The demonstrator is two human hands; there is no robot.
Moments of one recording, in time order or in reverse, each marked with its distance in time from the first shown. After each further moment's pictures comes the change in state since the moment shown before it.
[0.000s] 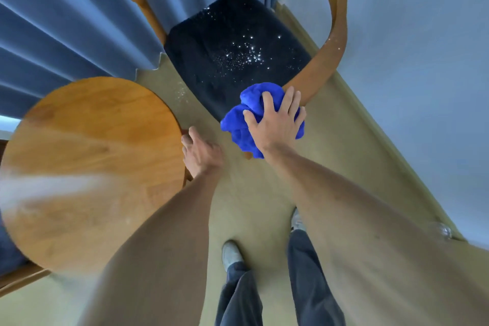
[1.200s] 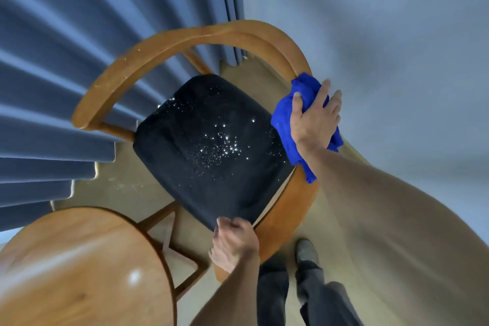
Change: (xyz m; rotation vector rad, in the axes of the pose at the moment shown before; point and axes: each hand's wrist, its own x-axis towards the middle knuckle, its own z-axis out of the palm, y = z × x) left_hand 0.038 0.189 0.056 0.127 -0.060 -0.182; right_hand 0.334 0.077 -0.039 0.146 0.221 0.447
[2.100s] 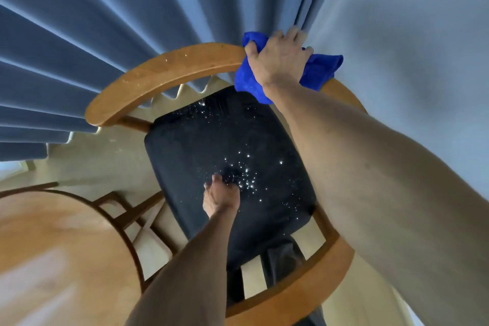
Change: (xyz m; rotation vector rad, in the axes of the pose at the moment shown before) left_hand 0.207 0.142 -0.006 -0.050 -0.314 -0.200; right_hand 0.131 -0.295 0.126 -0.323 -0.184 -0.607
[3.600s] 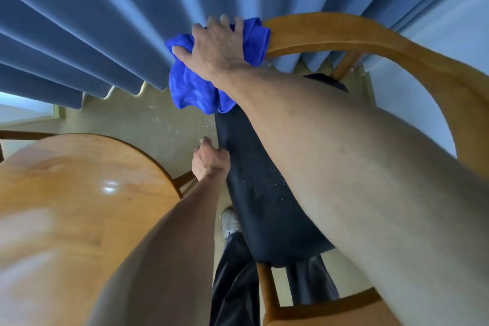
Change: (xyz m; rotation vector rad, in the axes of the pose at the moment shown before) left_hand 0.129 -0.136 -0.129 -0.302 0.139 -0.100; right_hand -0.152 -0.311 0.058 -0.019 -0.110 -0.673
